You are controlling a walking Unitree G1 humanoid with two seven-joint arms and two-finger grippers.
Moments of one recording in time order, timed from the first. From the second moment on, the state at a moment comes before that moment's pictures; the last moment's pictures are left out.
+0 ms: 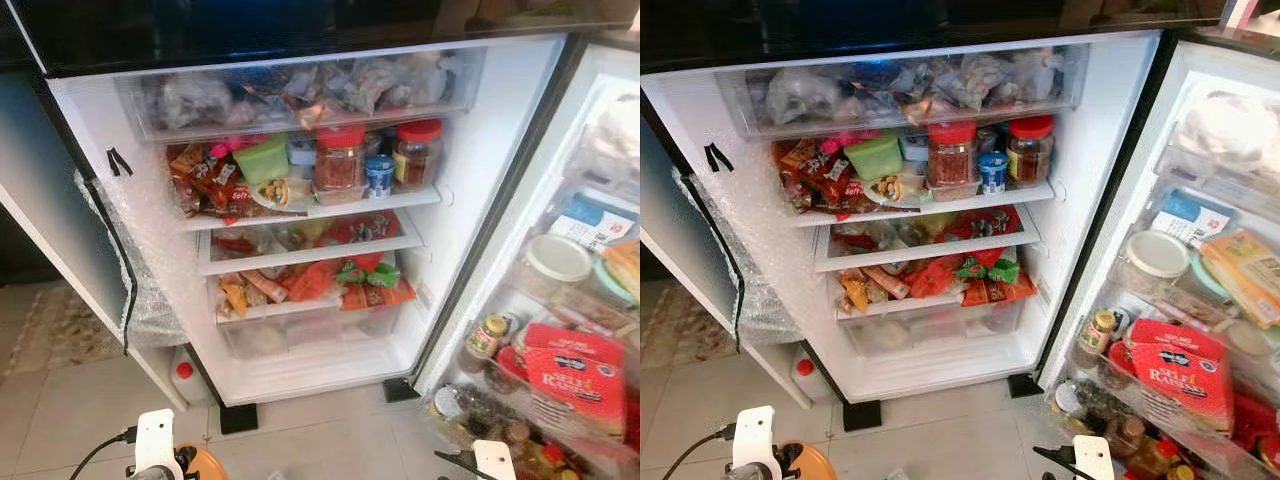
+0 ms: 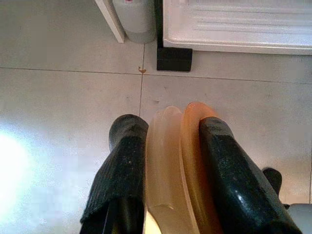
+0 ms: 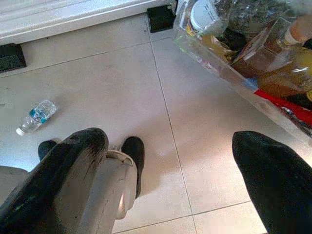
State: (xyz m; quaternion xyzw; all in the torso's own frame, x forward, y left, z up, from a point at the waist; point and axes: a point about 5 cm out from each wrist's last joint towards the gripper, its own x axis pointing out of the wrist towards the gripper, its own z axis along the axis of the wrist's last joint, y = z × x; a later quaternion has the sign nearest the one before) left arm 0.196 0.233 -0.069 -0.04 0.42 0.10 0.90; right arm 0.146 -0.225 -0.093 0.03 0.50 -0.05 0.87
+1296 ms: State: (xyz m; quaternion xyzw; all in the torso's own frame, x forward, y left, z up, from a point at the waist) left arm 0.198 0.238 -0.066 -0.04 0.42 0.10 0.90; right arm 0.152 -0.215 -0.093 0.04 0.49 -0.04 0.87
